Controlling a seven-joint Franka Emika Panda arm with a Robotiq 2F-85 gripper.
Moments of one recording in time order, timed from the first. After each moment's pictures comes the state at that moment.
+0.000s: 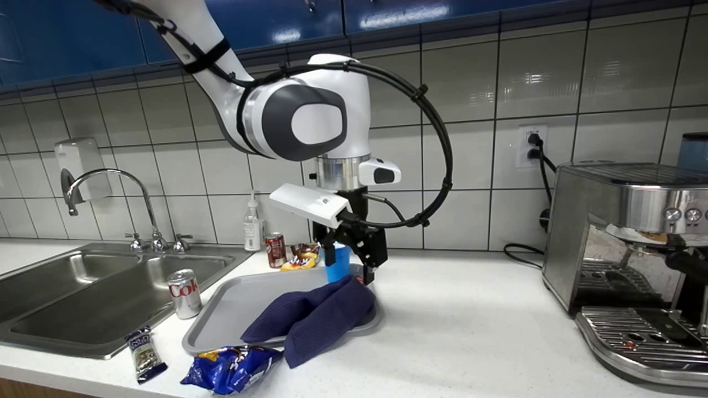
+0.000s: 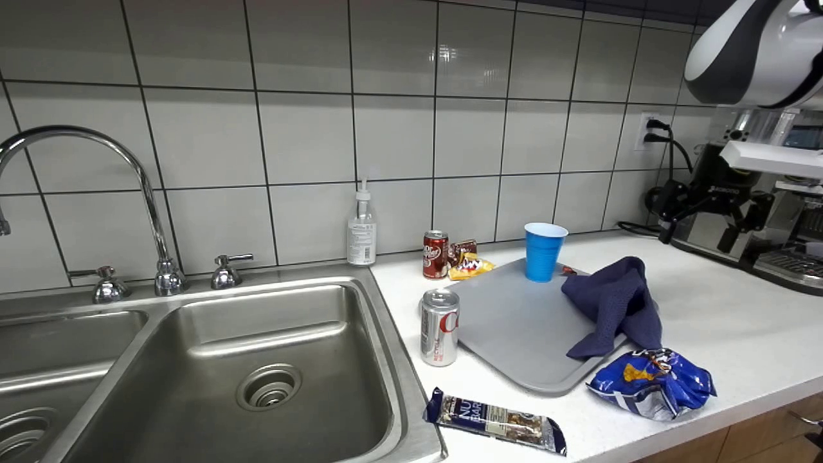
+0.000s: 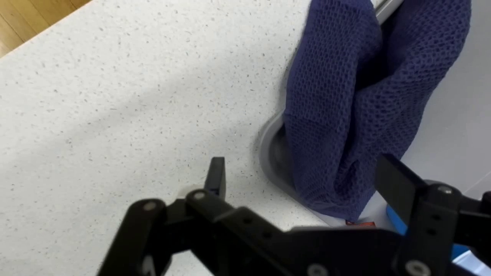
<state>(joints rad) -0.23 0.05 -0.23 -2.48 0.18 2.59 -0.18</state>
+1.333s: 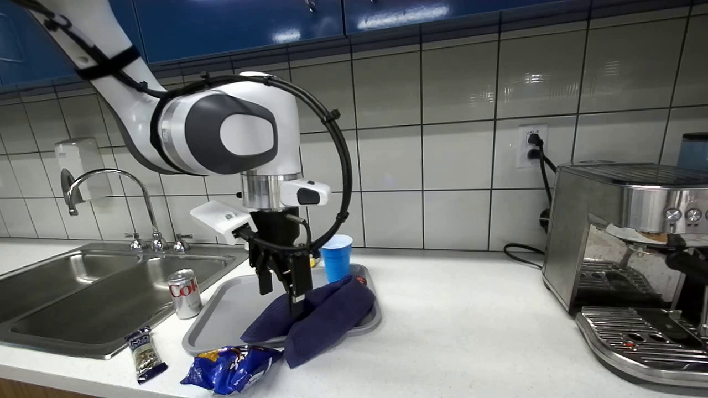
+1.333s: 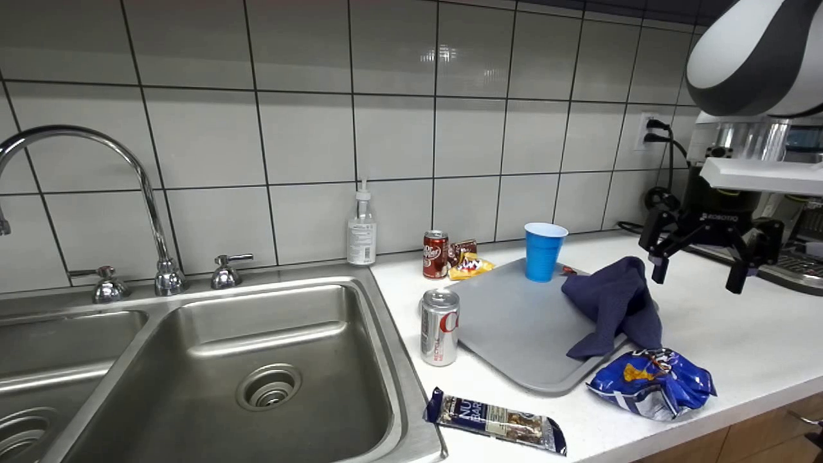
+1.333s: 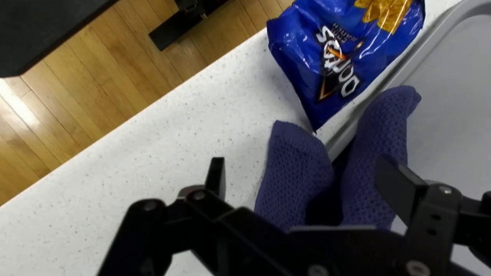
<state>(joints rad) -0.16 -0.11 -0.15 -2.71 0.03 2.54 0.19</state>
